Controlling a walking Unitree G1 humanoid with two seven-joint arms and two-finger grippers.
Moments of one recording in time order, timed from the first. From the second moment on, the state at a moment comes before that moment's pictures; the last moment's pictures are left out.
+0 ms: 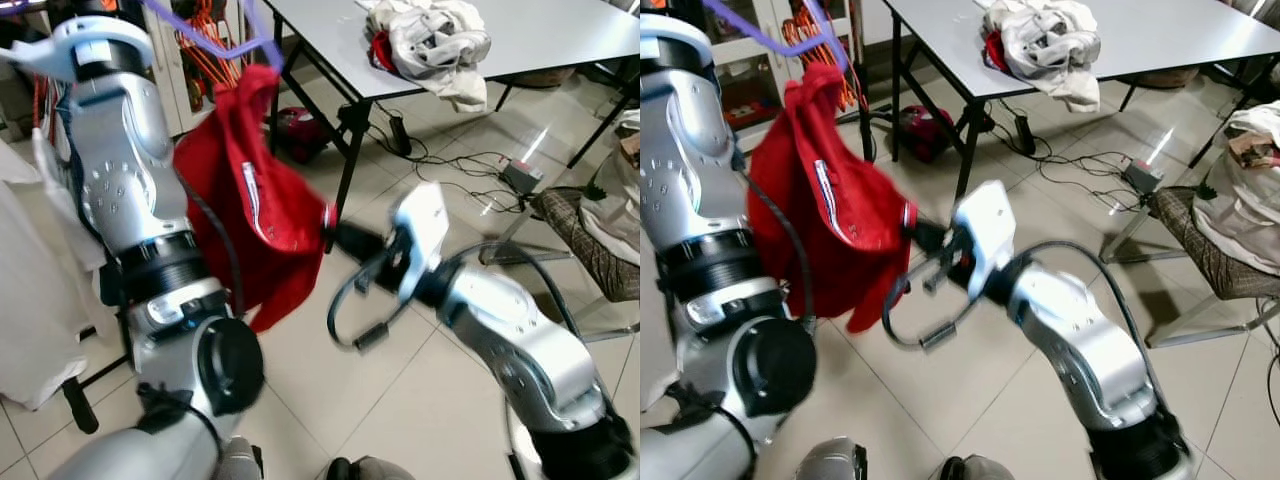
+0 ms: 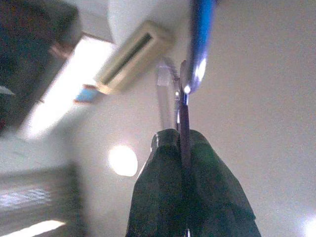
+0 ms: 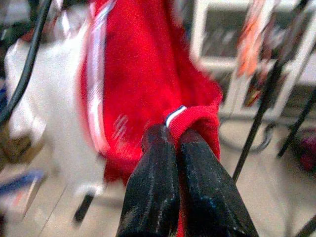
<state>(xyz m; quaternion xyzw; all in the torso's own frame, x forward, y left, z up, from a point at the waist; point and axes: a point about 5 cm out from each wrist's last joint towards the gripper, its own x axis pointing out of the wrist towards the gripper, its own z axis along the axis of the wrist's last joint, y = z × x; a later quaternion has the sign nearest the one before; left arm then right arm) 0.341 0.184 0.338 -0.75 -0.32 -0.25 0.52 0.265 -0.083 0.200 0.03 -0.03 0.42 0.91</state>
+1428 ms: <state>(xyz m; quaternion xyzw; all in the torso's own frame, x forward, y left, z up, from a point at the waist) 0.373 0.150 0.273 -0.11 -0.16 -0.03 0.98 0.275 -0.091 0.231 0.00 -0.12 0.37 0.92</state>
